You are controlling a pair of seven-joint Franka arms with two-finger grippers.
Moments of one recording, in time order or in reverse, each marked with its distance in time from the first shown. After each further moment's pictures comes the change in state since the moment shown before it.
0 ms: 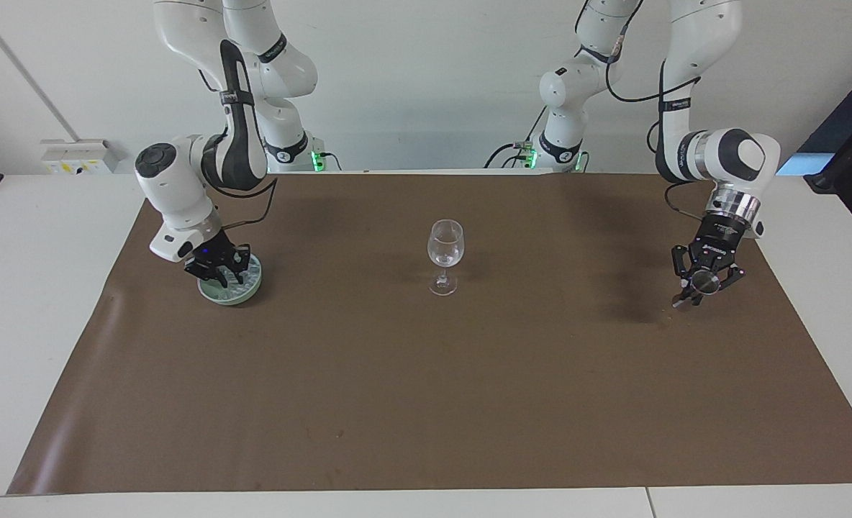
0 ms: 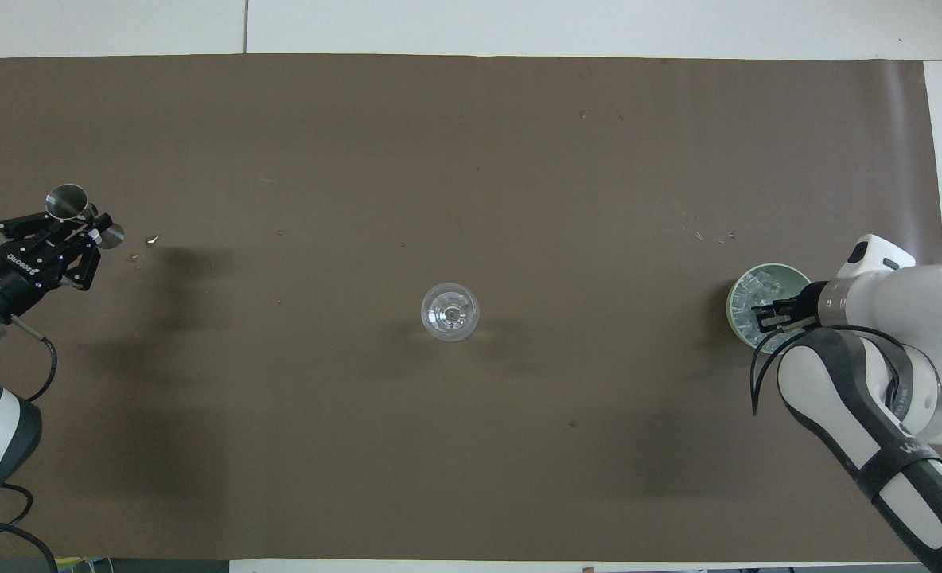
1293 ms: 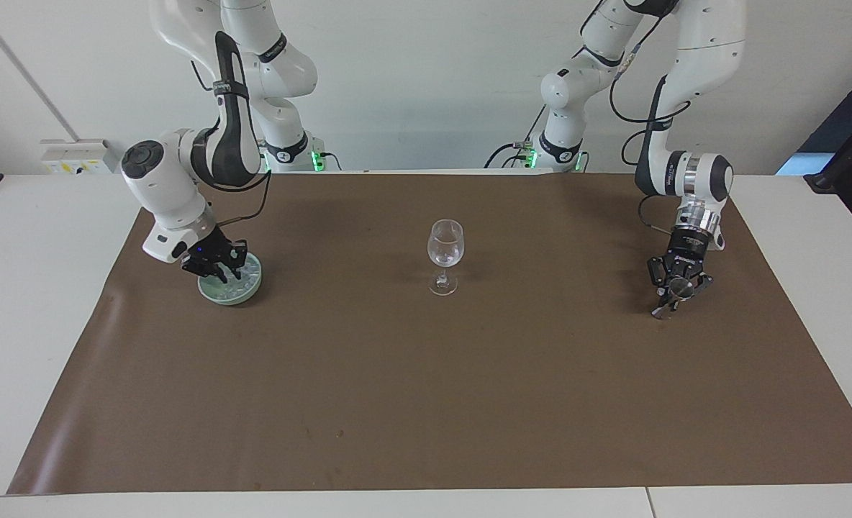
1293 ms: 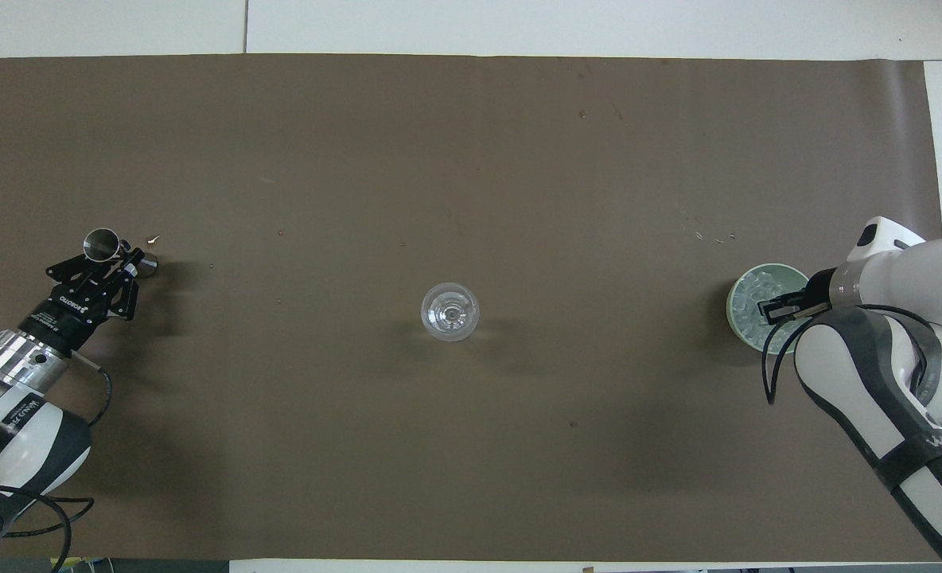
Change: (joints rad) left arm 0.083 0.135 0.002 -0.091 -0.205 -0.149 0.333; right arm 0.001 -0.004 0.002 0.106 0.000 -0.172 0.000
